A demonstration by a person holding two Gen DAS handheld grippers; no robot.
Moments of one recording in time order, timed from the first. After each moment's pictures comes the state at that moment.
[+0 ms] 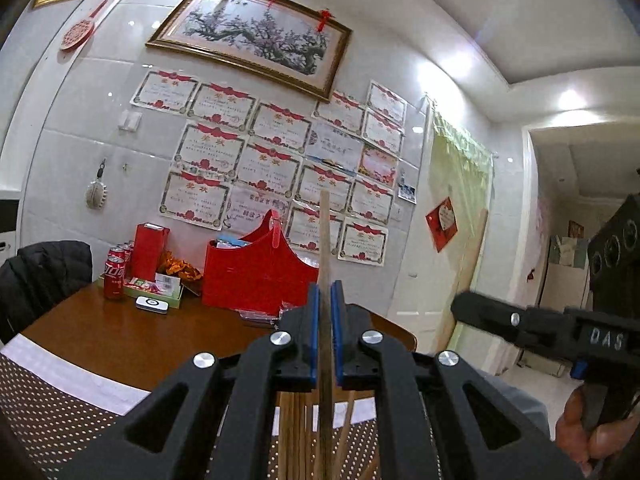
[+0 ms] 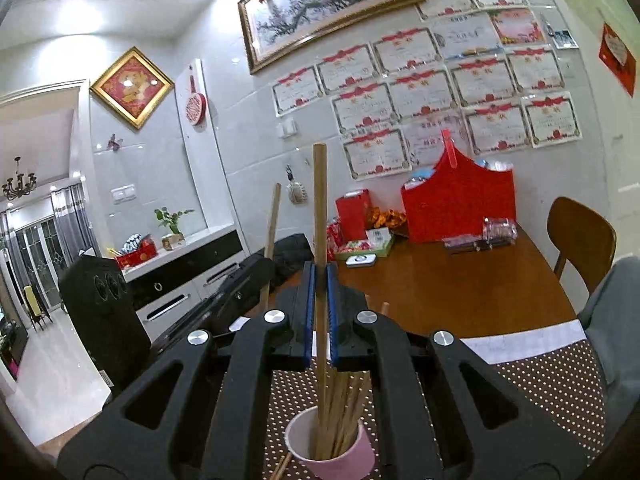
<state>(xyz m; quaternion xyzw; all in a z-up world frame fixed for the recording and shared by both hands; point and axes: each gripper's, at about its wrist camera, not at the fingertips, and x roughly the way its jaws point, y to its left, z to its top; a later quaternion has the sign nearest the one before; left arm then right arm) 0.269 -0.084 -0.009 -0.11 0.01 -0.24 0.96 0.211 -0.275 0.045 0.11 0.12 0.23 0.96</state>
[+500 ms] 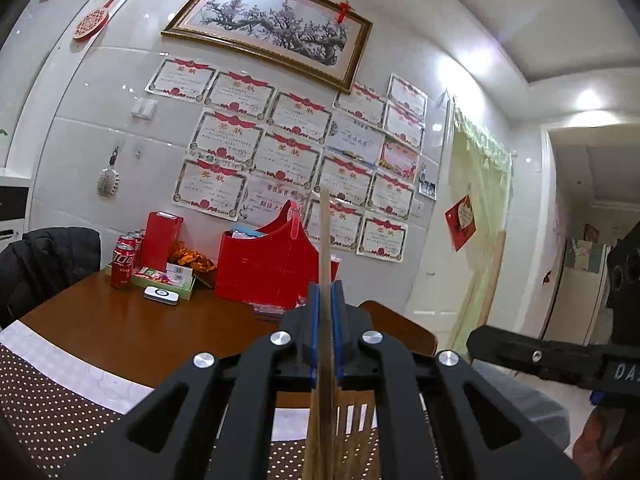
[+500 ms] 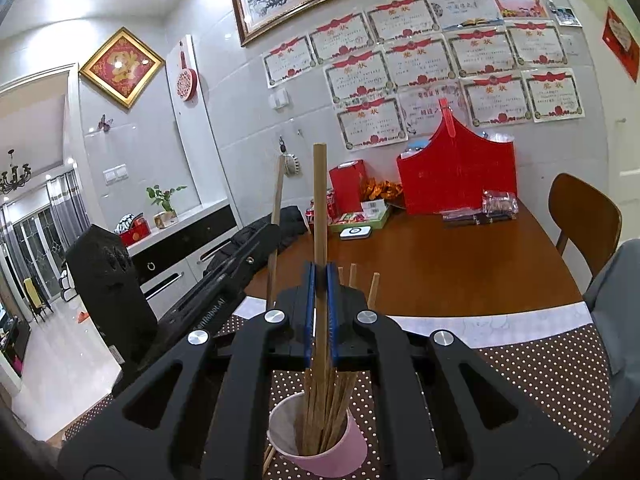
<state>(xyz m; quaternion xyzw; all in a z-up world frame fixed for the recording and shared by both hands) 0.300 -0.087 -0.030 -0.12 0.02 -0.21 0.97 0.235 -0.267 0.017 0.11 0.17 0.23 0.95</state>
